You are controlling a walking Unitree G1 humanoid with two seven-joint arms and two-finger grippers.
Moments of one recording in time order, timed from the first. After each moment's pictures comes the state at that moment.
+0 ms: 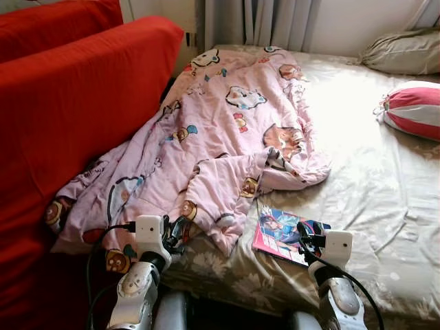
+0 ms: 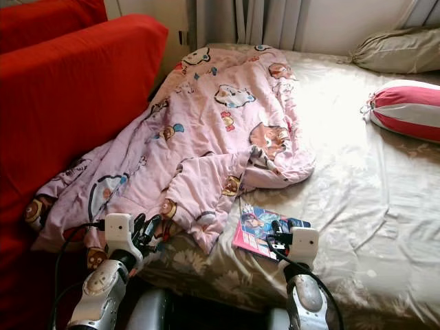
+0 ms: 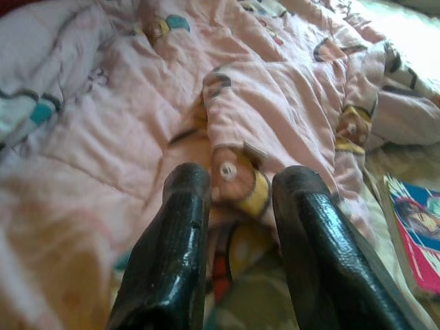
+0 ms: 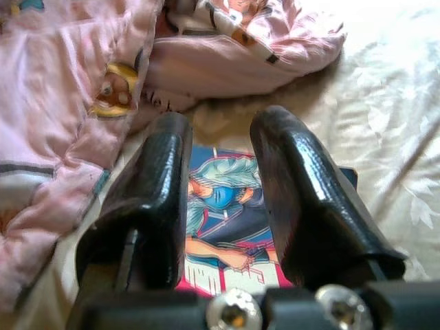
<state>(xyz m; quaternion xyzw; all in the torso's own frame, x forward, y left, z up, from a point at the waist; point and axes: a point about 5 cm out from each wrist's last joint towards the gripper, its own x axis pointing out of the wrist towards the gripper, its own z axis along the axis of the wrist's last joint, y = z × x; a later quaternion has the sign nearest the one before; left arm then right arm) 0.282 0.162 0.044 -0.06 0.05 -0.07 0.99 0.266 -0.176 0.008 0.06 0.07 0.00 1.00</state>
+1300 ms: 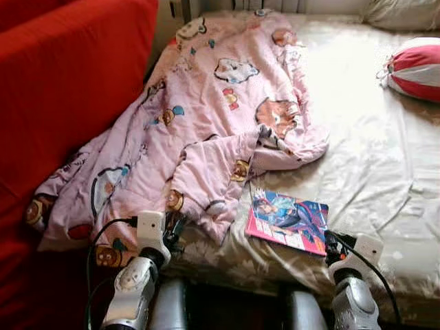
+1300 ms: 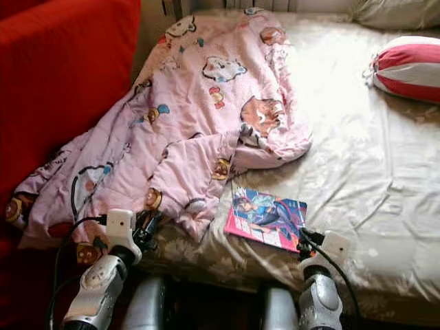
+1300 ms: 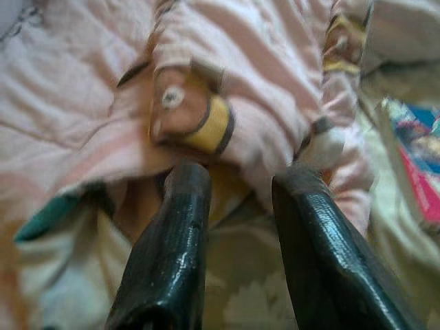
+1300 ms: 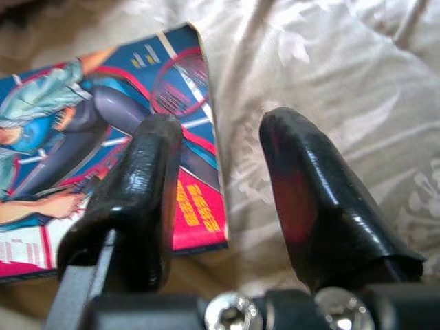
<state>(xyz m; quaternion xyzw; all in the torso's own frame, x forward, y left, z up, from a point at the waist) 0.284 0.166 0.049 -0.03 0.06 -0.10 0.99 0.266 -0.220 -0.003 0.16 0.12 -0.15 0.97</state>
